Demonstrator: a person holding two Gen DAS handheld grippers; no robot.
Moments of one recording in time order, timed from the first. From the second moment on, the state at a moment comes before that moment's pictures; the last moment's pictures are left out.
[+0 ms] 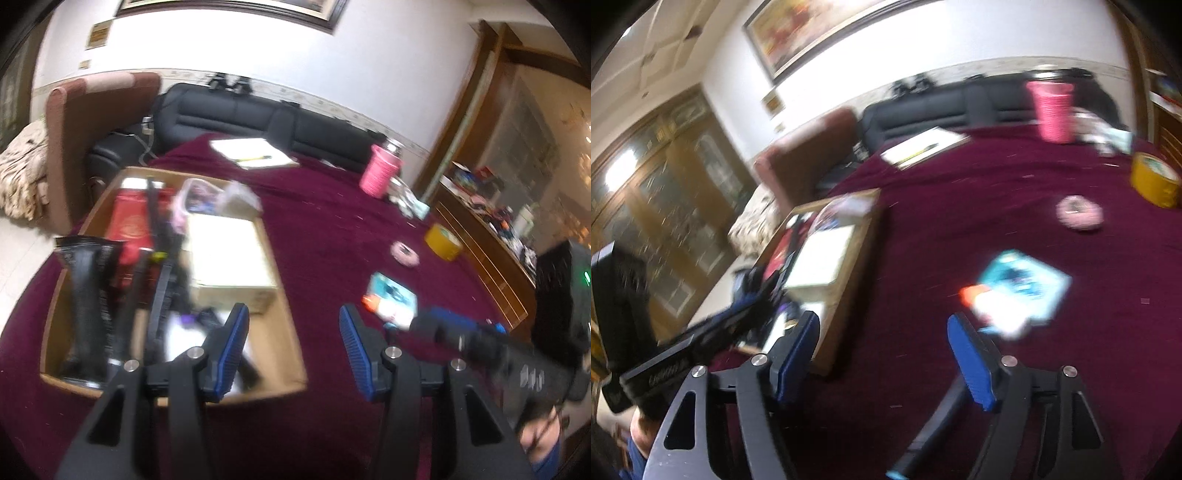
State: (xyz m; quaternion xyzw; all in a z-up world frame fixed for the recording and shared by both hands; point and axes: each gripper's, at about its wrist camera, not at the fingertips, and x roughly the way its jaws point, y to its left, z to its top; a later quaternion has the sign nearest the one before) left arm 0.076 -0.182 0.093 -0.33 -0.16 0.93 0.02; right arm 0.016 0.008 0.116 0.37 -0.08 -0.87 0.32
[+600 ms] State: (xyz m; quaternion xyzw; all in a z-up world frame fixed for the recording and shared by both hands) left arm 0.038 -0.032 0.031 -0.45 -0.04 0.89 0.11; right arm -0.018 0.076 0.084 0.38 -0.17 -0.86 0.29
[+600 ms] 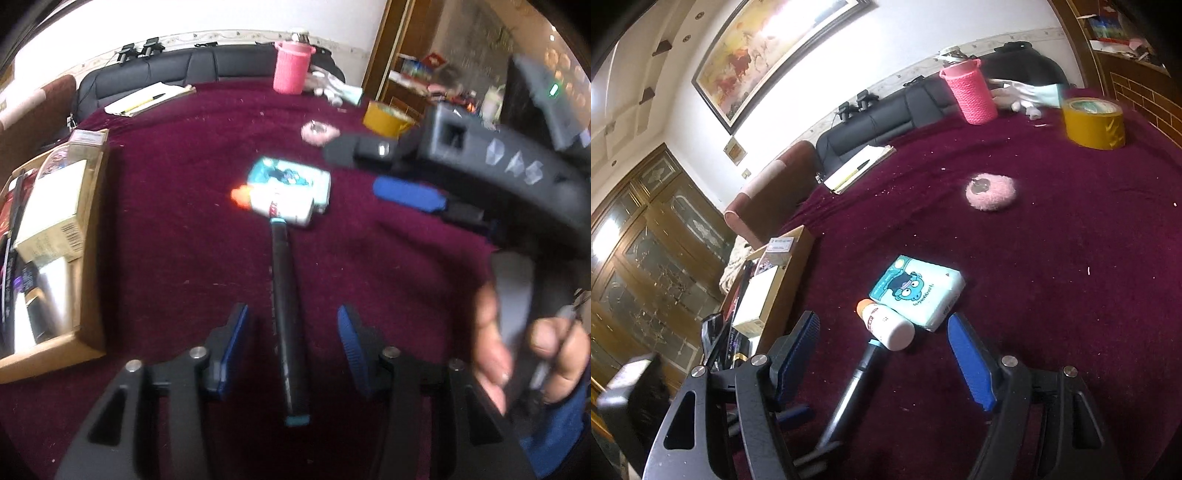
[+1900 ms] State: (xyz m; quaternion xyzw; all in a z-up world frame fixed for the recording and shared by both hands) left arm 0.047 -0.078 0.021 -0.44 -0.07 0.89 0.06; right arm -0.041 -0.001 0.052 0.45 0.05 -0.84 0.30
